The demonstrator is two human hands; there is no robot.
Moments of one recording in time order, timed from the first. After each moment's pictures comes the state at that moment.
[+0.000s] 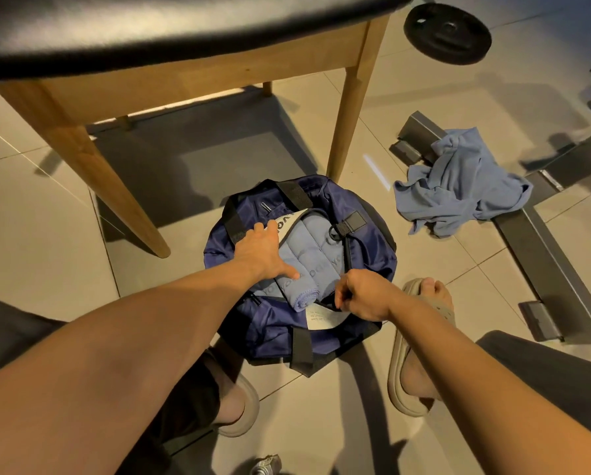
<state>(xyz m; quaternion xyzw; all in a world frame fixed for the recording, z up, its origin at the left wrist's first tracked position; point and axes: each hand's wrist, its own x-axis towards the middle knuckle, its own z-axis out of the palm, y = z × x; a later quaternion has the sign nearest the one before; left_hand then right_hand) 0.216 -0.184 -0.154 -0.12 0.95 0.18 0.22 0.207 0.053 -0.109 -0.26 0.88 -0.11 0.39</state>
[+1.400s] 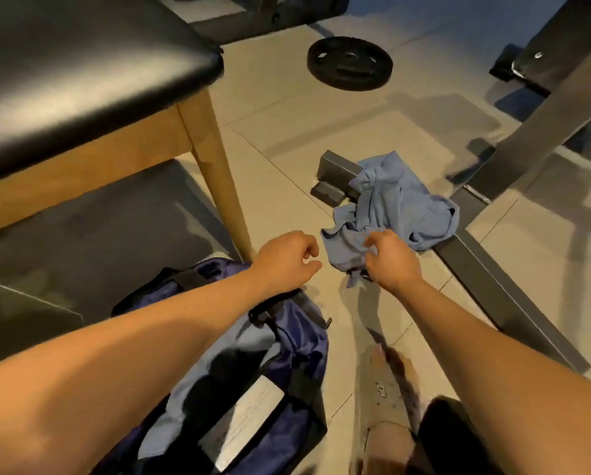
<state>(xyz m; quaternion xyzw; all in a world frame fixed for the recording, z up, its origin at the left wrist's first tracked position) 0.023 -0.026 -0.115 0.13 0.95 0.27 0.10 0.001 0.201 -0.131 0.02 0.98 -0.16 0.08</state>
